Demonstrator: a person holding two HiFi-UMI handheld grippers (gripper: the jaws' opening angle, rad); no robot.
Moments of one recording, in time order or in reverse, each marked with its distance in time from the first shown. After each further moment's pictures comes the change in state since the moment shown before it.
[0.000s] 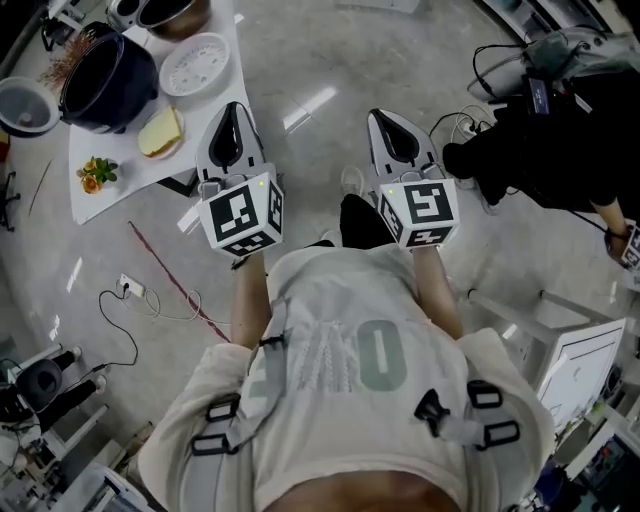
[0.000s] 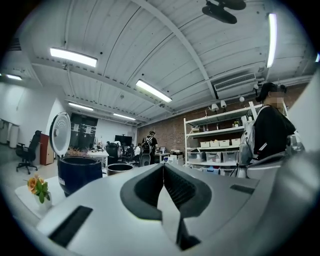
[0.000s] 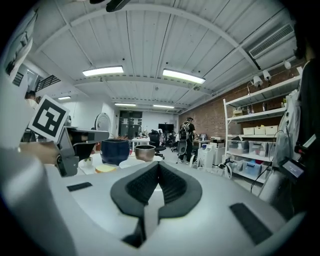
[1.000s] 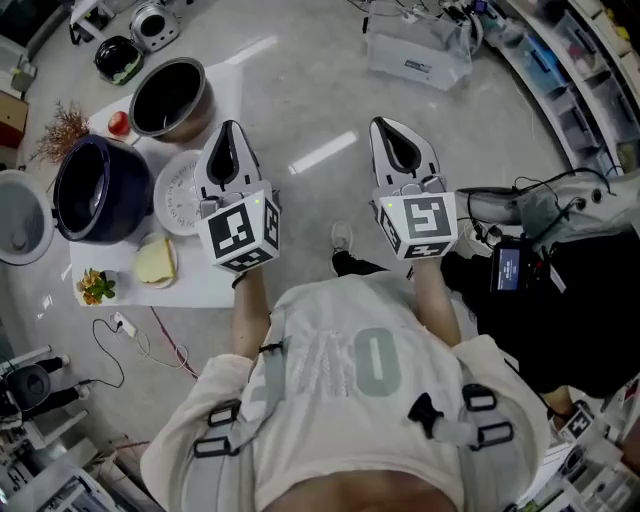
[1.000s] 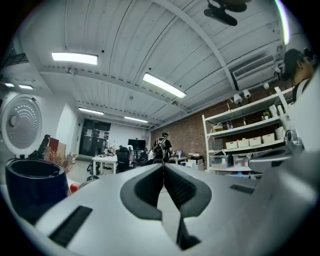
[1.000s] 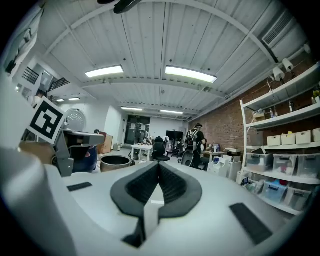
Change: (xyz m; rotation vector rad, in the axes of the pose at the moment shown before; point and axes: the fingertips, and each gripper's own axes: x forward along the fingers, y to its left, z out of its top) left arm 0.391 0.036 0.014 0.010 -0.037 0.199; right arm 0.366 -0.222 0.088 -0.079 -0.092 0.134
